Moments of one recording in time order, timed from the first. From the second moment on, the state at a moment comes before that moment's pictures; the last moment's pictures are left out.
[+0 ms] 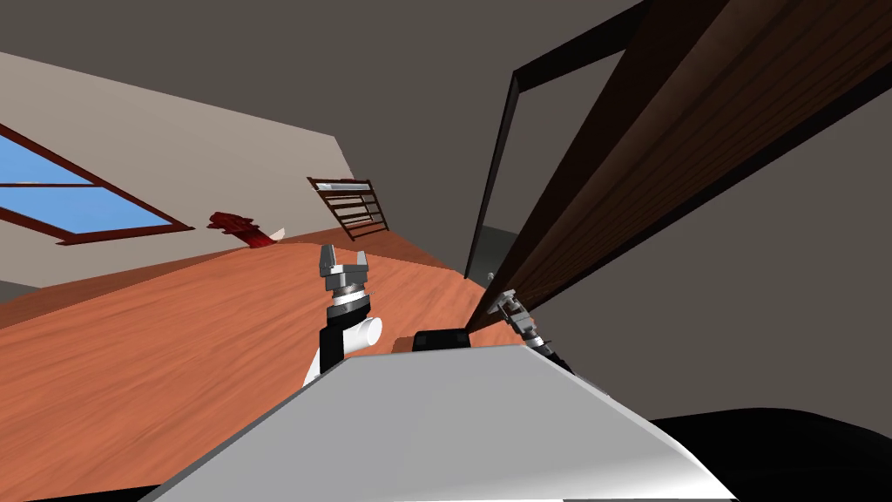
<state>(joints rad) 0.46 -0.85 0.61 -1.35 -0.70 -1.11 -1.48</state>
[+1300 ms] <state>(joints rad) 0.59 -0.97 0.73 -1.18 -0.63 -1.42 -1.63</state>
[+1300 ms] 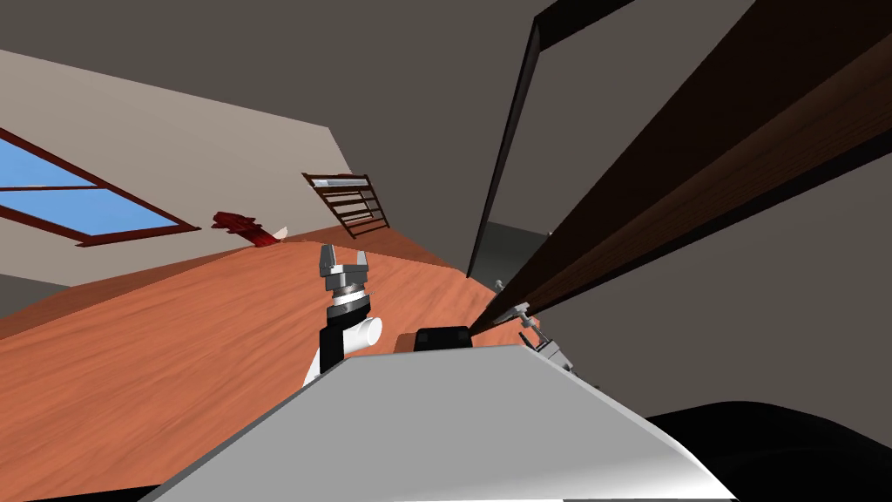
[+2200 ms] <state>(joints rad) 0.59 -1.02 0.72 -1.07 -0.73 -1.49 -1.78</state>
